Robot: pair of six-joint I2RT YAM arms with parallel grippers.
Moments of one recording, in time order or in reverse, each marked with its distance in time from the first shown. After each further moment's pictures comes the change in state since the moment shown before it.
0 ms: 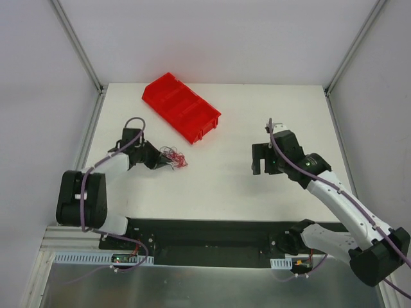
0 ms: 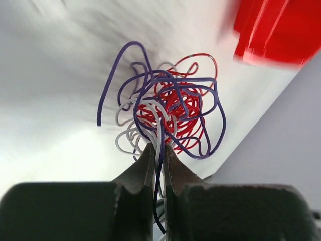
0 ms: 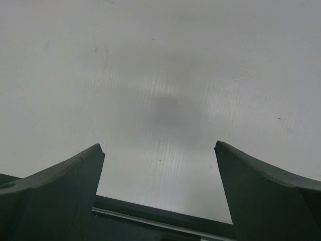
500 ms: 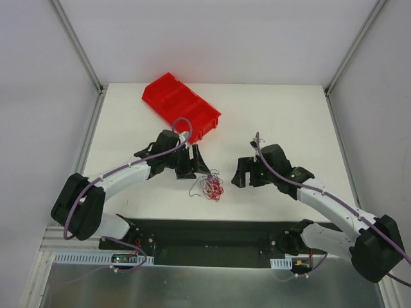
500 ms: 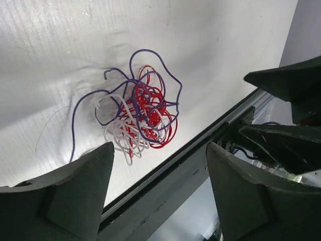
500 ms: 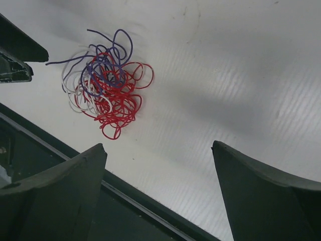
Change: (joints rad) left arm -0.545 -0.125 0.018 0.022 -0.032 0.186; right arm 0.089 0.042 -0.280 0.356 -0.307 0.115
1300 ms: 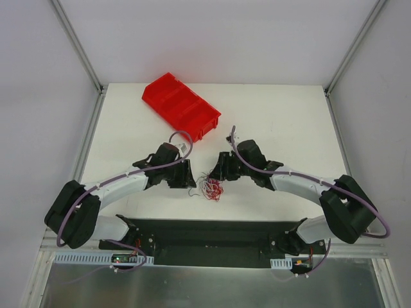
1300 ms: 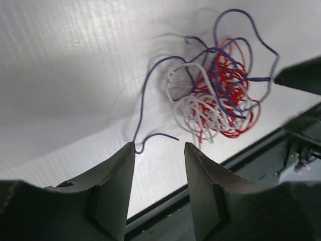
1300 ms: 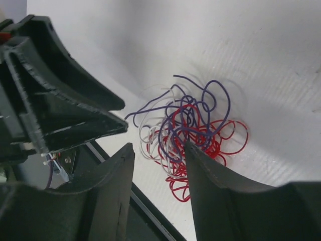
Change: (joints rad) left arm -0.046 -0.108 -0.130 -0.081 -0.162 0.184; right arm 0.108 0.364 0.029 0.502 -0.178 0.230
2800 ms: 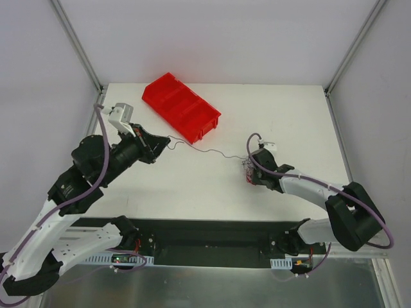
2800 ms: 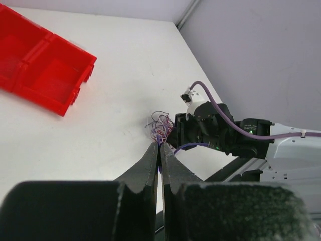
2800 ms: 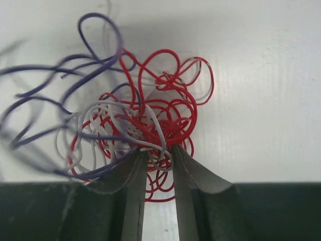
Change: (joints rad) left arm -0.151 -0.543 0.541 -0.318 -0.412 0.133; right arm -0.091 -0.054 -0.087 -0.344 0.673 -0.062
